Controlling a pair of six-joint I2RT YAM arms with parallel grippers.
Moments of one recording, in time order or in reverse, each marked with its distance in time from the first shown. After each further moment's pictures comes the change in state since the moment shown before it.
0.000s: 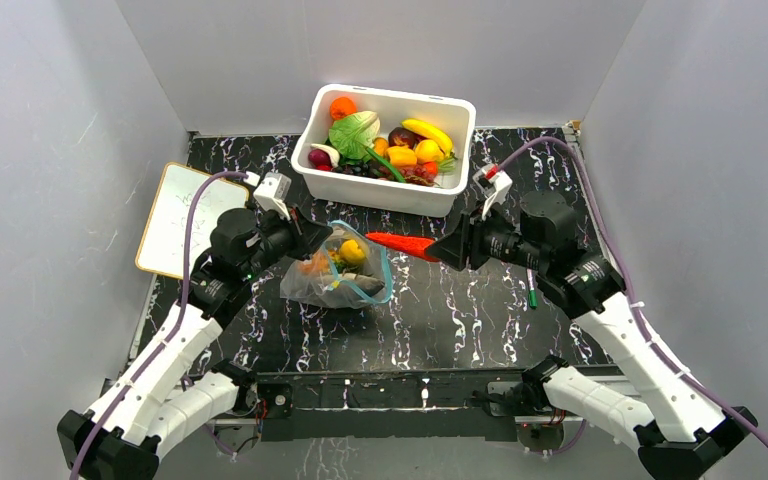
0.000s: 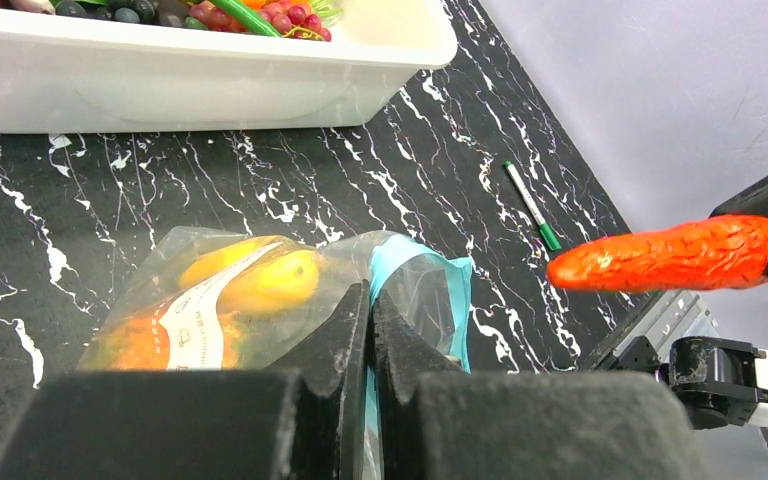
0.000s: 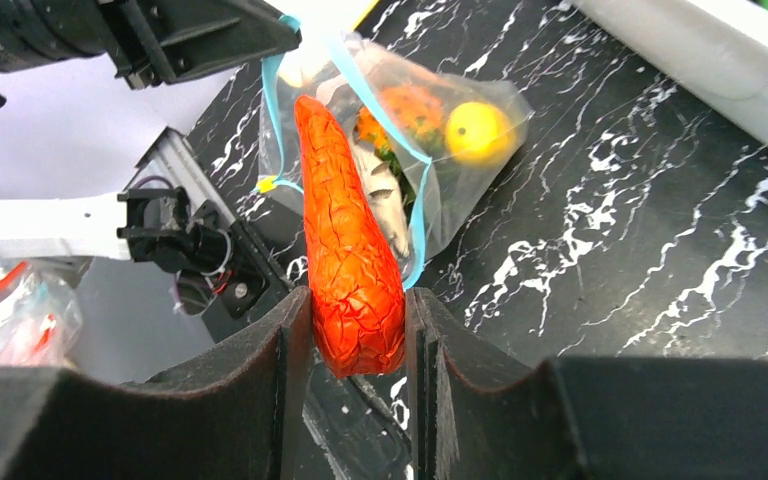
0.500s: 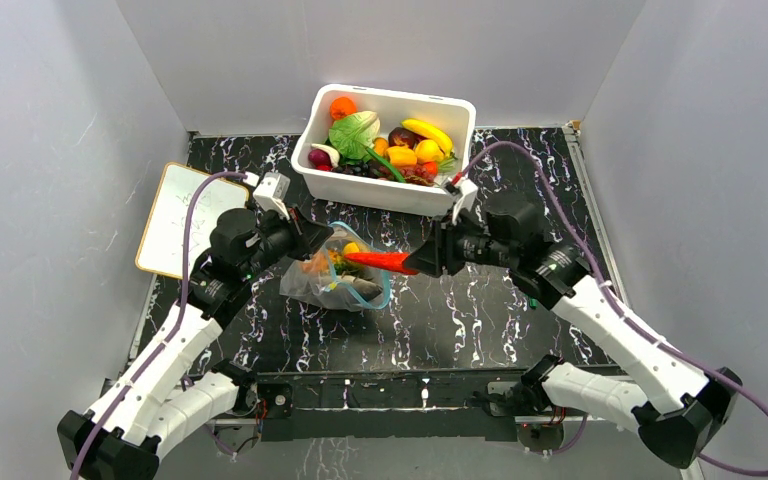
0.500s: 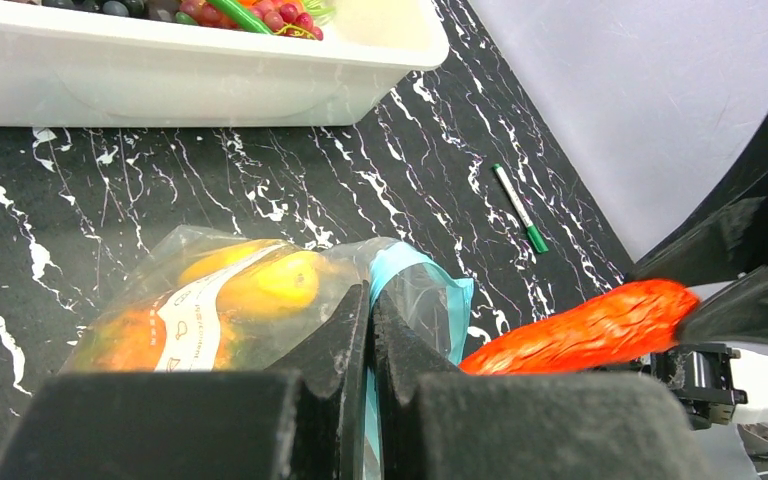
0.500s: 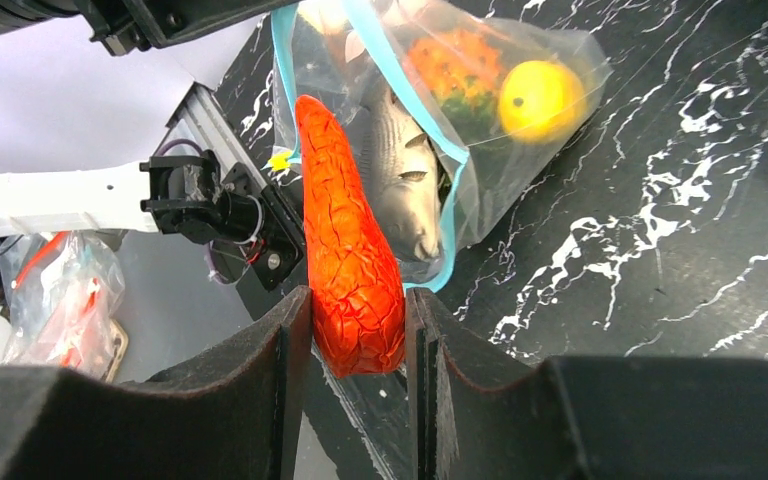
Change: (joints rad) left arm 0.000 0.002 0.001 0.003 0.010 -0.030; right arm 0.084 0.095 -0.036 0.059 -0.041 0.077
